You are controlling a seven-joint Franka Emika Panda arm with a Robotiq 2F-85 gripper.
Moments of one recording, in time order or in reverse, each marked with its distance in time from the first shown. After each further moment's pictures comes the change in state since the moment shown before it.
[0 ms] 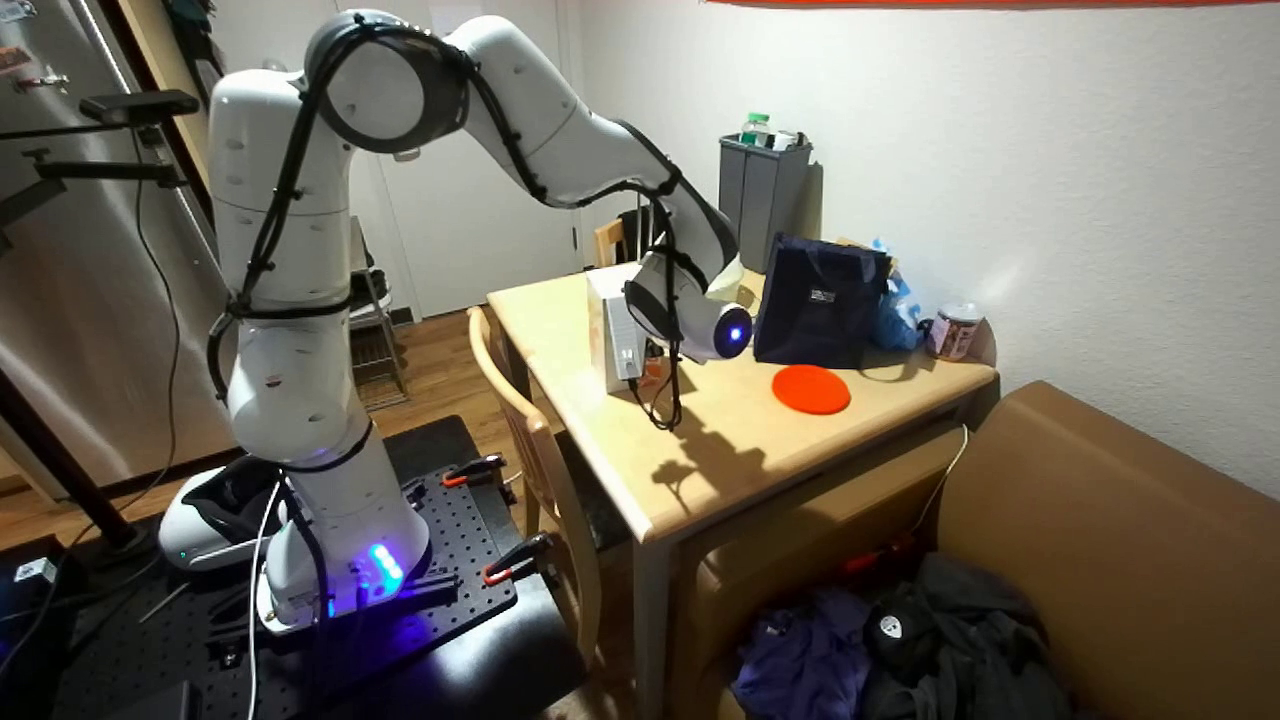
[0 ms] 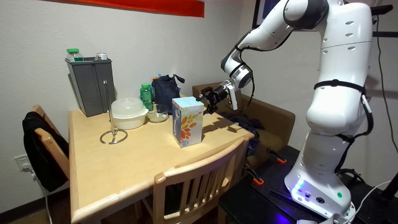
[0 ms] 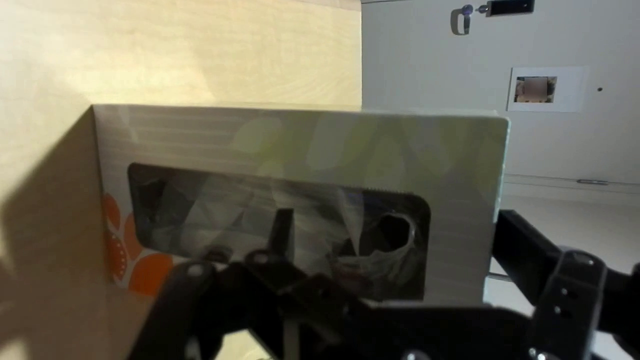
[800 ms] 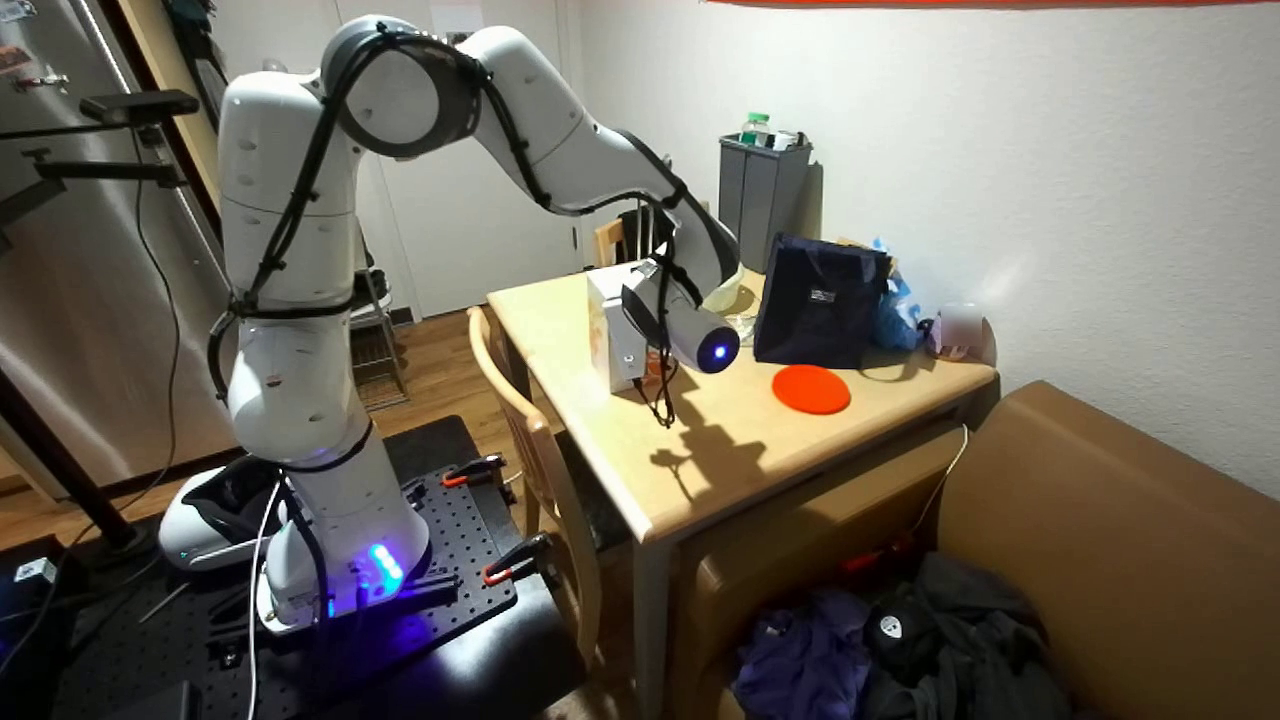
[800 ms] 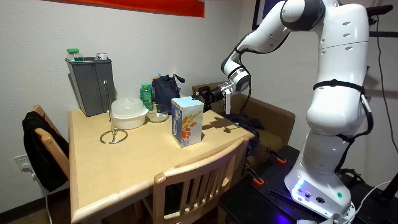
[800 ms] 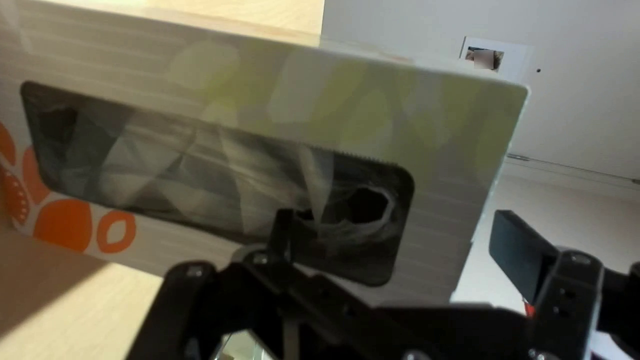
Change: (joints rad) arm 0.004 0.031 0.017 -0.006 0.205 -0.010 -0.226
